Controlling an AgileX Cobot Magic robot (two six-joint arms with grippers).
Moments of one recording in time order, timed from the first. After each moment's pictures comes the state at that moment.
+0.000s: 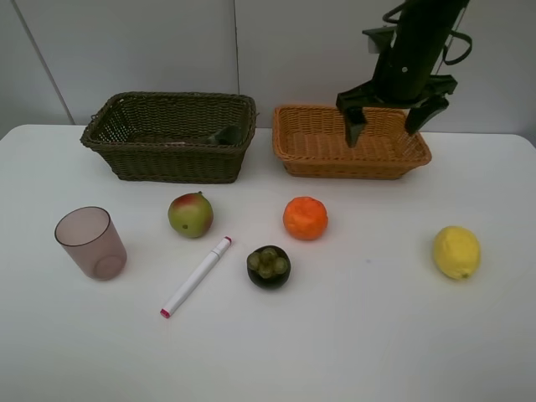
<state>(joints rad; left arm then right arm) 0.06 -0.01 -0.42 -0.13 1.07 0.14 0.32 1.93 -1.60 -0.16 1.11 0.10</state>
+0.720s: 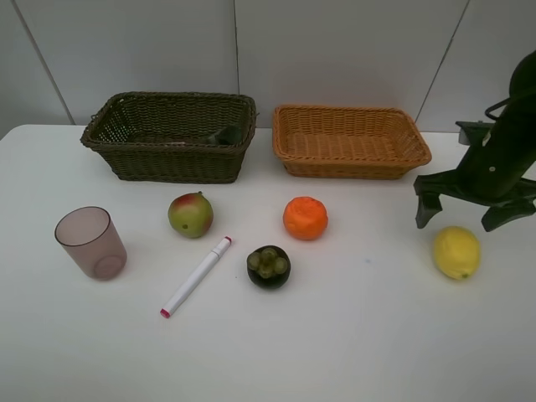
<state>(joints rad) 0.06 -0.01 -0.42 -0.13 1.07 0.14 0.06 1.74 -0.97 -0.09 0.78 0.14</state>
